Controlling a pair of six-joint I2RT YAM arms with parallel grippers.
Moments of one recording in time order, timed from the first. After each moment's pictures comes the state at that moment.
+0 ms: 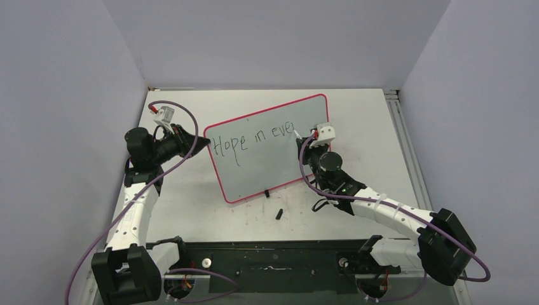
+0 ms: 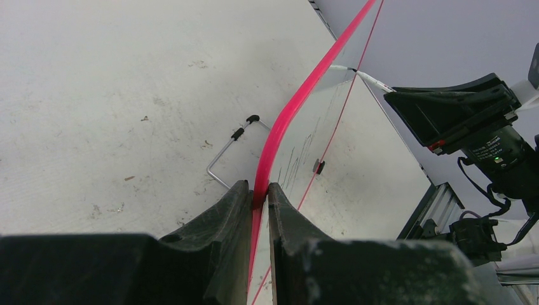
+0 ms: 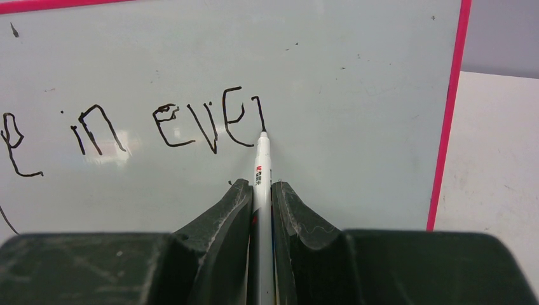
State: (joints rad) left arm 0.14 1.06 0.75 0.09 0.89 -0.44; right arm 0.75 1.19 0.62 0.51 0.43 0.12
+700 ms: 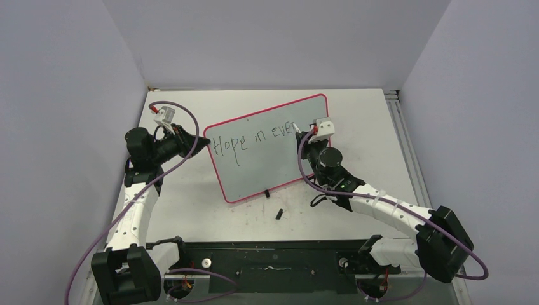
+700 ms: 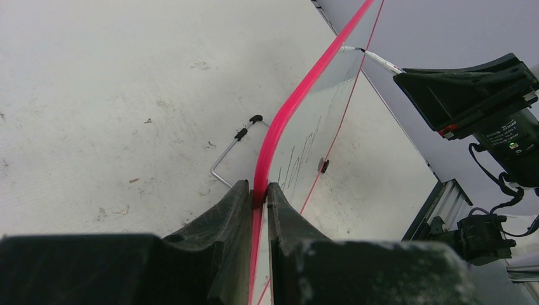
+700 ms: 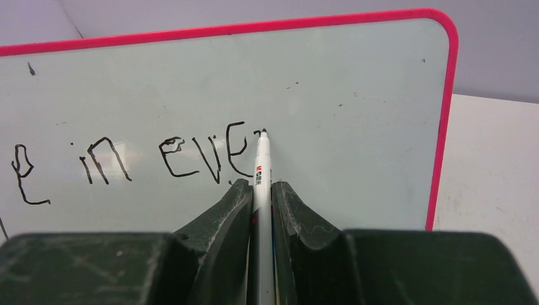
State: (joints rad) left arm 0.14 1.06 0.75 0.09 0.89 -0.41; right arm 0.74 1.21 0.67 0.53 0.43 0.09
